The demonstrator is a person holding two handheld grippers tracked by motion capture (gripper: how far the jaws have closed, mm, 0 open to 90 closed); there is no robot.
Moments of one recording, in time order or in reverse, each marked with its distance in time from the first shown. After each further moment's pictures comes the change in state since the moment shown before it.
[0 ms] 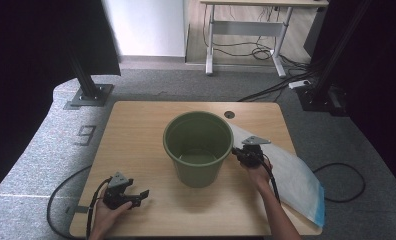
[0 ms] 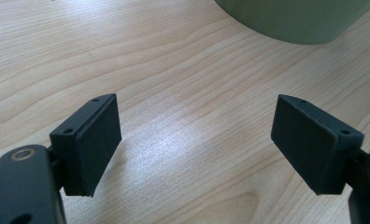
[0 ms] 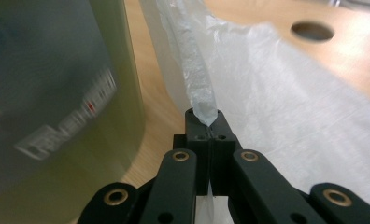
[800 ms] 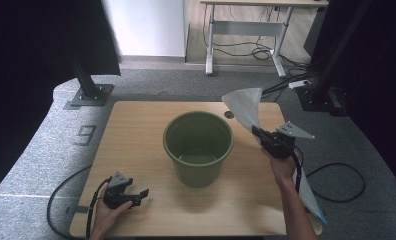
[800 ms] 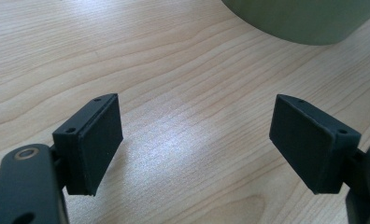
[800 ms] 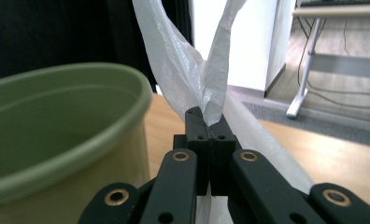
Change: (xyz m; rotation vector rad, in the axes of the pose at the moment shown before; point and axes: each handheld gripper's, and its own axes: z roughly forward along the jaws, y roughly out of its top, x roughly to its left) left arm 0.001 0.000 0.001 -0.002 0.019 -0.008; right arm -0.007 0.061 -0.115 -0.353 -0.015 0.024
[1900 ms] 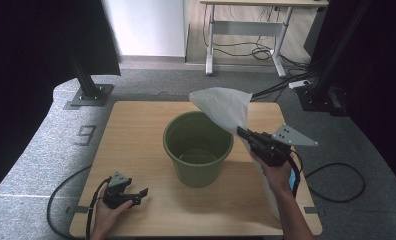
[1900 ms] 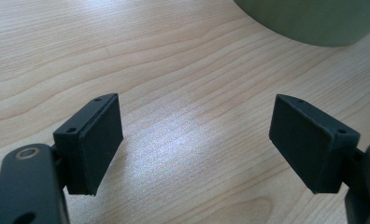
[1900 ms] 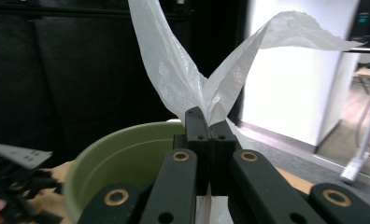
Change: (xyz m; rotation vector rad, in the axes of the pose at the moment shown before) left arm 0.000 0.000 0.001 0.007 0.030 -0.022; right arm 0.070 0.043 -0.031 -0.150 0.221 -0.098
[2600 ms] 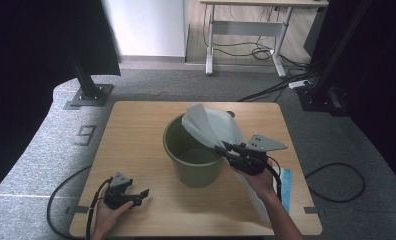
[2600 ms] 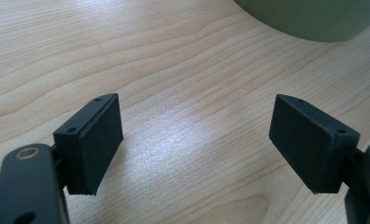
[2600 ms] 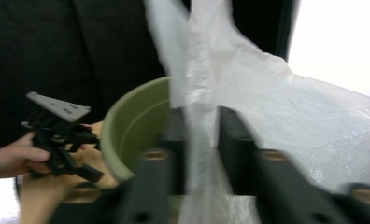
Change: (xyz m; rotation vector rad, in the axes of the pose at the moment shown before) left arm -0.002 -0.001 0.001 0.011 -0.007 0.008; right arm 0.022 -0.039 0.035 0.157 0.139 0.024
